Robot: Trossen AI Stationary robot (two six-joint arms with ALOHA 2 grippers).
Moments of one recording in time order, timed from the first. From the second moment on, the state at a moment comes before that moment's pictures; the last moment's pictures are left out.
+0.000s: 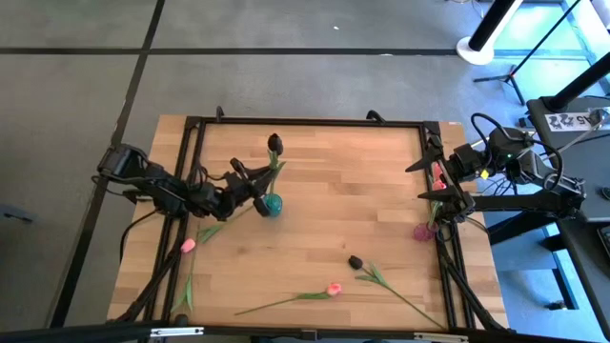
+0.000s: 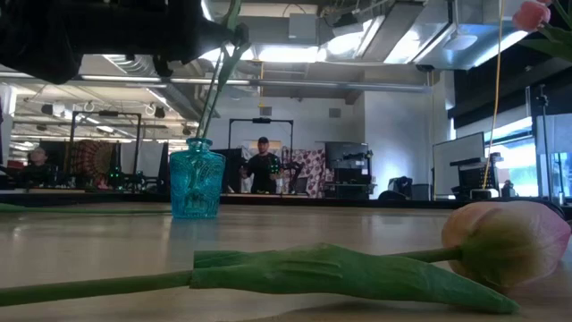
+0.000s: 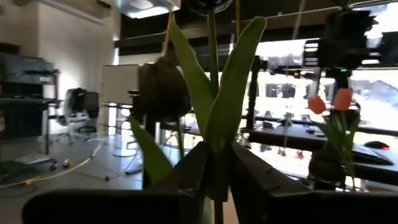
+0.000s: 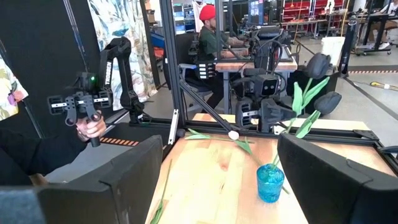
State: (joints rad) left arm -0.20 1.46 0.34 1.53 -0.81 0.21; right arm -0.14 0.56 0.98 -0.45 -0.46 0.05
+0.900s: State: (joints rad) left arm -0.41 0.98 0.34 0.68 -0.93 -0.16; right arm -0.14 0.64 0.98 -0.33 -0.53 0.10
